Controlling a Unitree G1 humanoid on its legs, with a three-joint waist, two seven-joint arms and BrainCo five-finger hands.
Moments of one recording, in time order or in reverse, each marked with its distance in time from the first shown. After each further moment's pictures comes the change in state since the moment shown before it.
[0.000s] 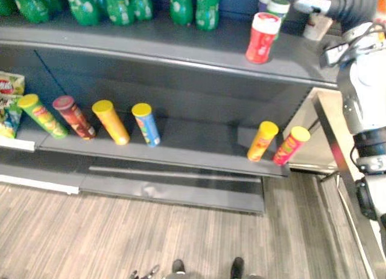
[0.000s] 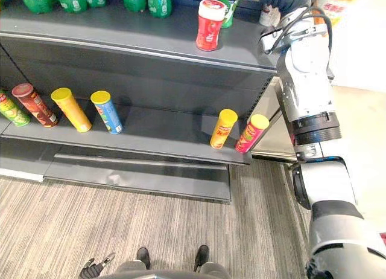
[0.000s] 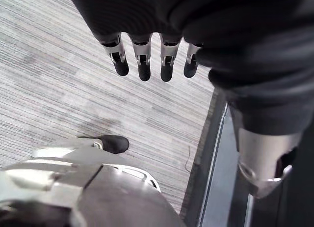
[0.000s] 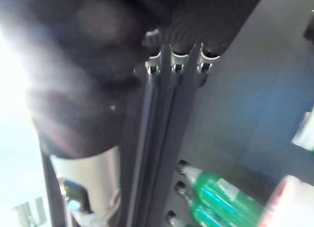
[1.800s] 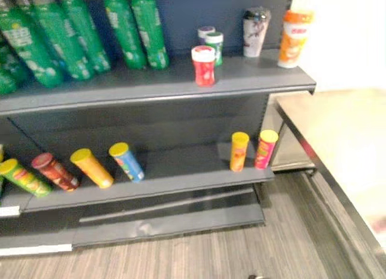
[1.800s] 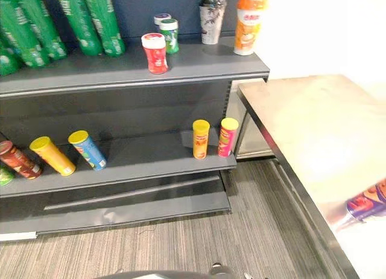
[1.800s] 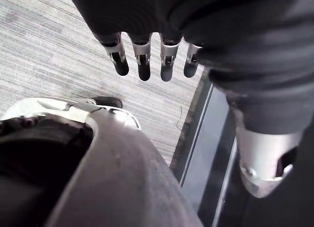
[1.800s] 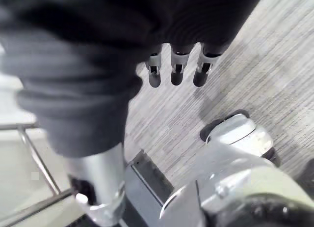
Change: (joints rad) left arm -0.003 -0.005 -0.077 0.140 -0.252 0.049 -0.256; right arm 1.397 0.586 -0.425 0.674 0.033 0.124 0.057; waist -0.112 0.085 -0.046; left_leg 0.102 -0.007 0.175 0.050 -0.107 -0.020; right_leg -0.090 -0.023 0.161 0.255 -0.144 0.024
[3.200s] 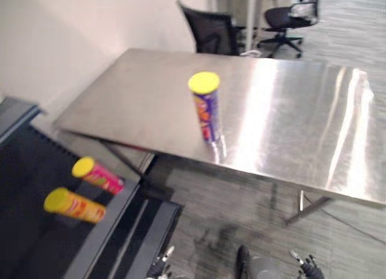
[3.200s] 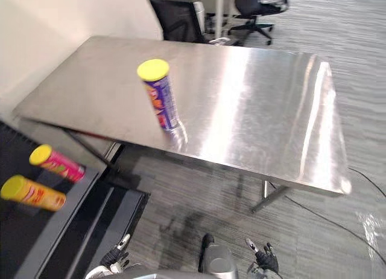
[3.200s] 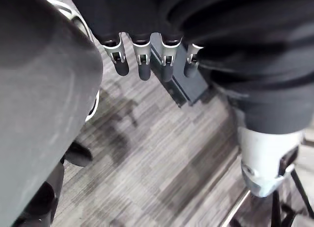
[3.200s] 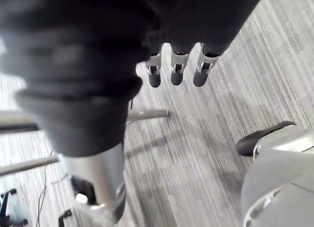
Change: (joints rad) left arm -0.110 -0.045 0.036 -0.065 -0.083 -0.022 -0.039; right arm -0.142 0.001 0.021 -0.033 0.025 -0.086 -0.057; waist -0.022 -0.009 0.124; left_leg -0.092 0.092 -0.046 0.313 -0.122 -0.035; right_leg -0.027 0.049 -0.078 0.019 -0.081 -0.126
